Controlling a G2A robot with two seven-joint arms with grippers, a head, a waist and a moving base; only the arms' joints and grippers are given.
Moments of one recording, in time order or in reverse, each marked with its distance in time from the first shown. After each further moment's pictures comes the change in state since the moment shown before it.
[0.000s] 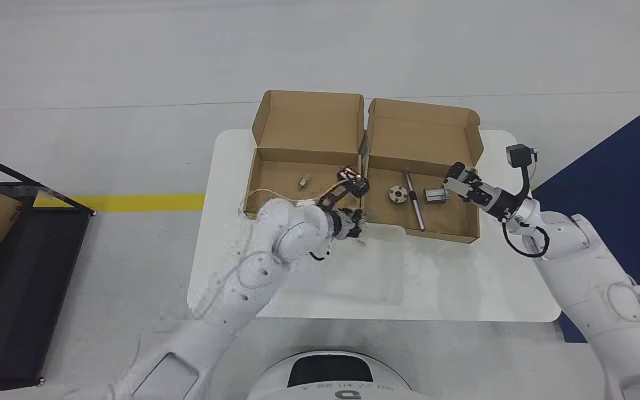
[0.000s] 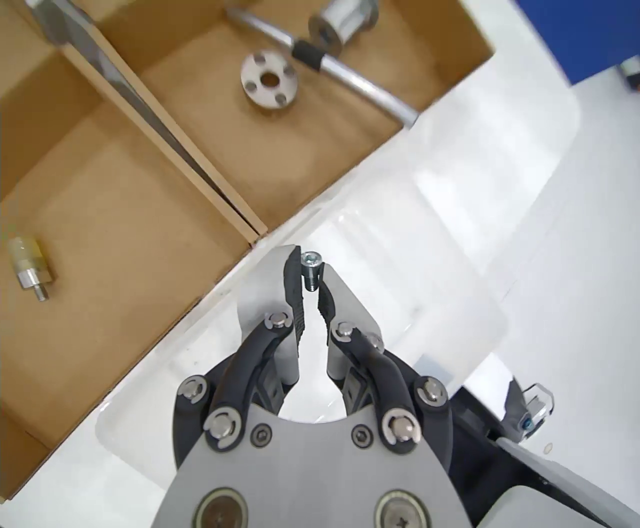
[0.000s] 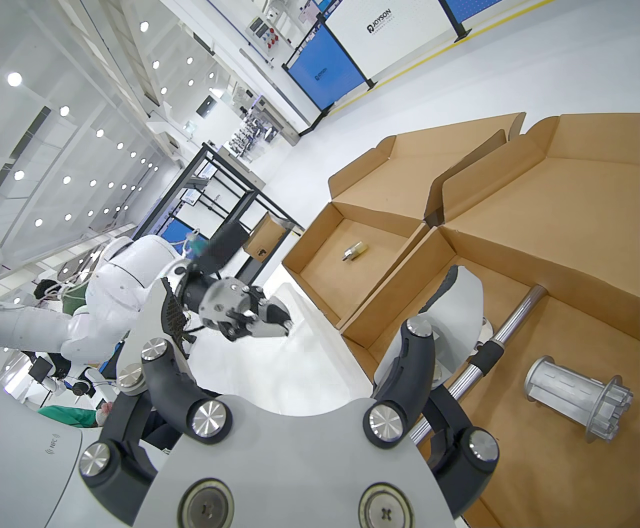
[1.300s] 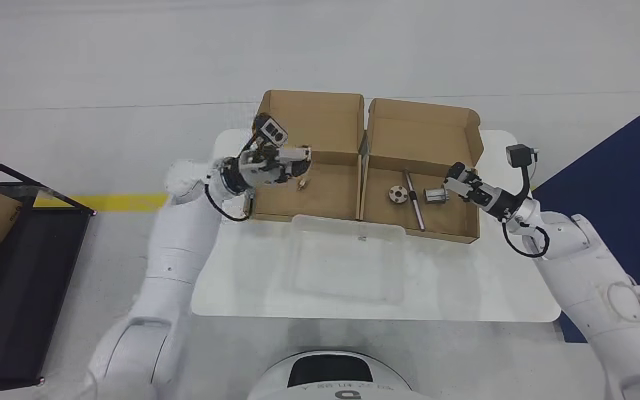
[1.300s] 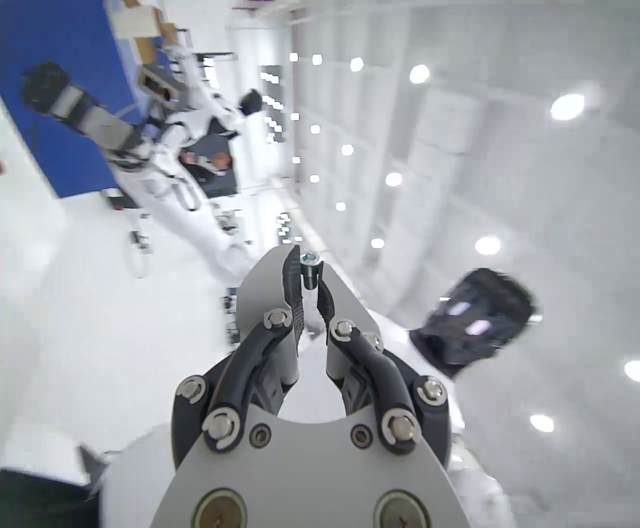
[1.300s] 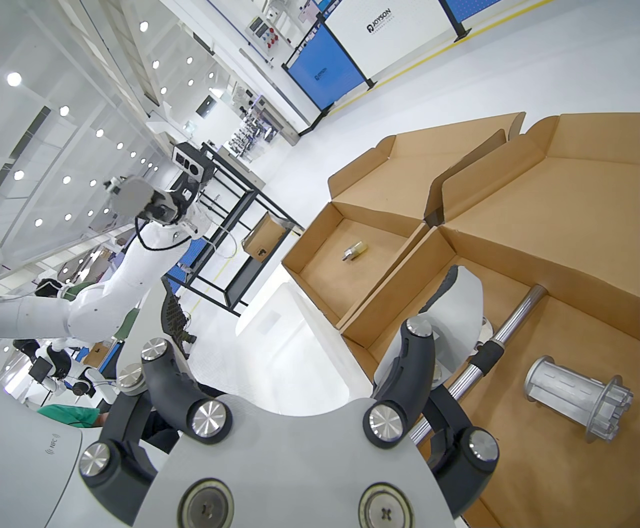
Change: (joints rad) left arm -0.219 0.054 -0.363 0.464 -1.842 0.289 -0.602; right arm 0.000 0.000 0.000 0.000 0.000 0.000 0.000
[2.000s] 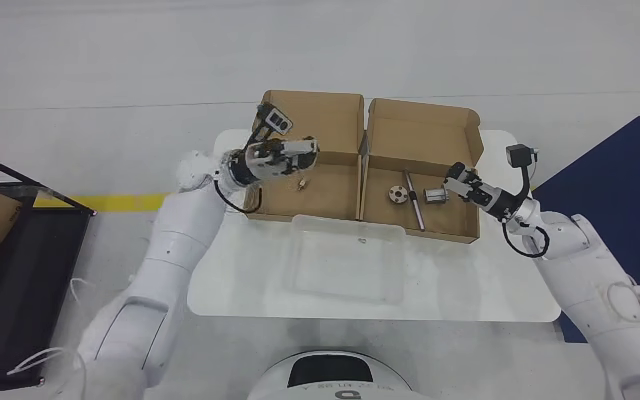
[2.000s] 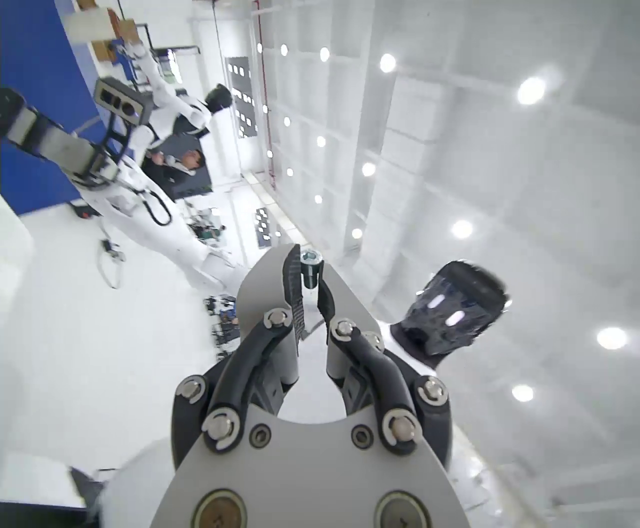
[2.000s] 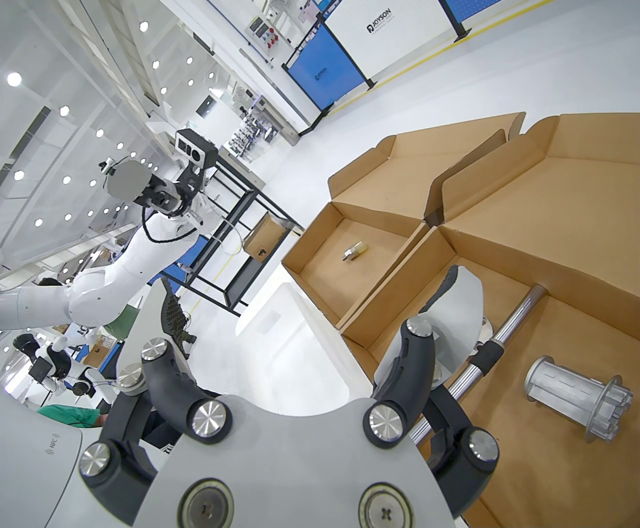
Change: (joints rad) left arm -0.085 0.054 0.159 0.066 -0.027 -0.369 0.029; right arm 0.000 0.000 0.000 0.000 0.000 0.000 0.000
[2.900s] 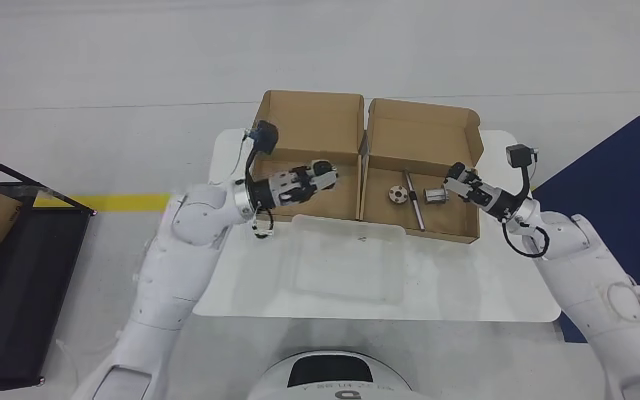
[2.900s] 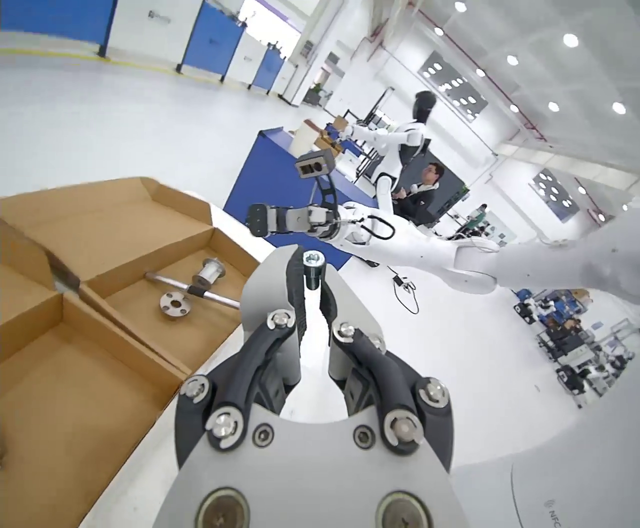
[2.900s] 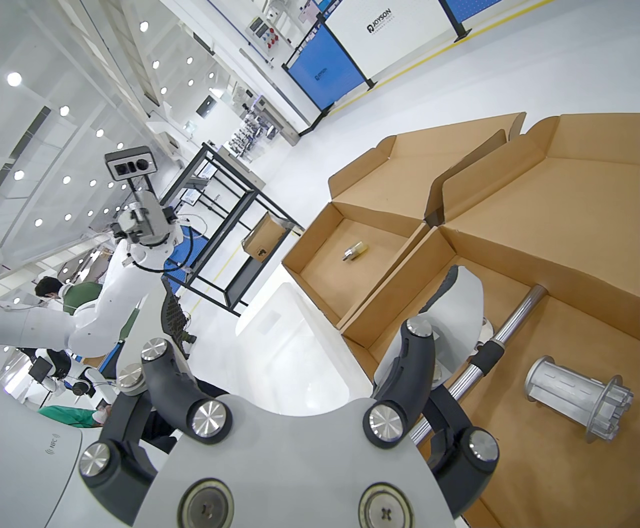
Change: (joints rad) left arm 0.296 0.067 -0.042 -0.511 1.065 -0.302 0.701; right arm 0.000 0.000 0.000 0.000 0.000 0.000 0.000
